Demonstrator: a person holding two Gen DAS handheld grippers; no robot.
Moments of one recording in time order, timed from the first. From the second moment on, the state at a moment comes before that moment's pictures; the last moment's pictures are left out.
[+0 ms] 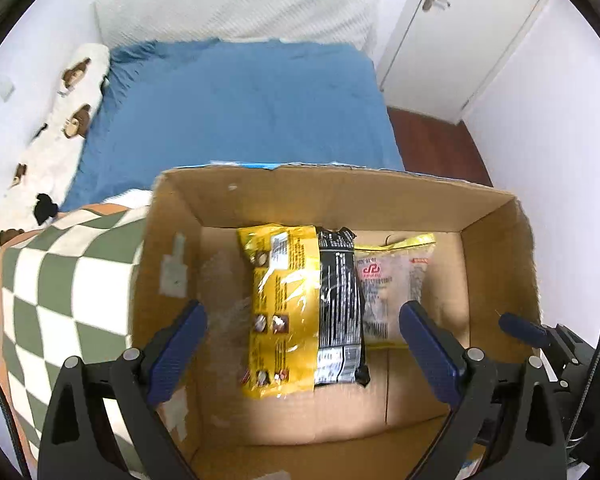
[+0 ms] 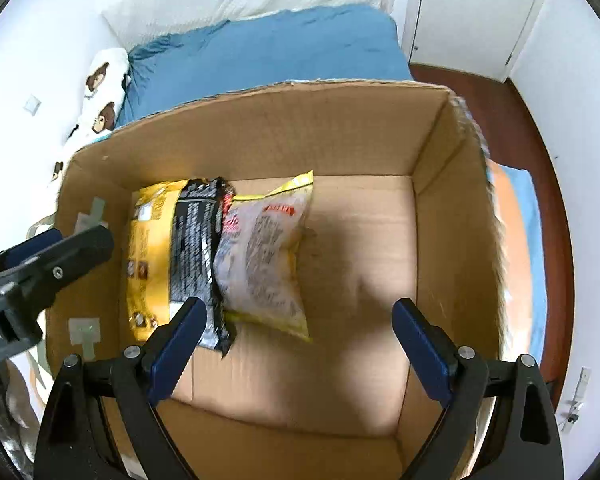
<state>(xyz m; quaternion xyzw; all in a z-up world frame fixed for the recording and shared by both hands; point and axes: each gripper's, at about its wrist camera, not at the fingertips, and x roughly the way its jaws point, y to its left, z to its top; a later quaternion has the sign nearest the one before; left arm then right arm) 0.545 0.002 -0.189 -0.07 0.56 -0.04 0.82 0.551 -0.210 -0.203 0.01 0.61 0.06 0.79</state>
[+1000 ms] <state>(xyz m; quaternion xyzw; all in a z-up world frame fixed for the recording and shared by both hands) 0.338 0.034 -0.134 -0.06 0.49 0.01 0.87 0.360 -0.202 -0.120 0.06 0.53 0.08 0.84</state>
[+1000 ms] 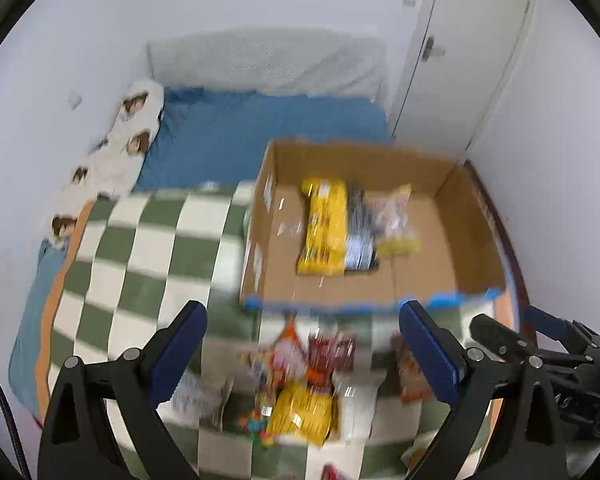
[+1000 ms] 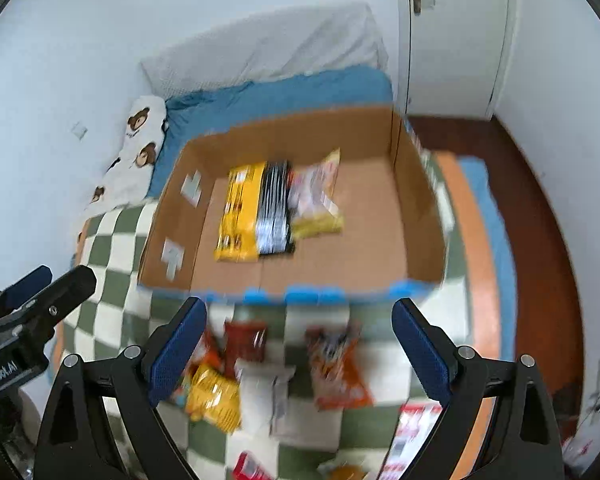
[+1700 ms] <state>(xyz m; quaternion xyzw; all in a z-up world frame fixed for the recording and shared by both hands) 0.281 0.084 -0.323 -0.30 0.67 0.05 0.67 0.318 -0.160 -0.317 0.09 0.68 0.09 0.73</state>
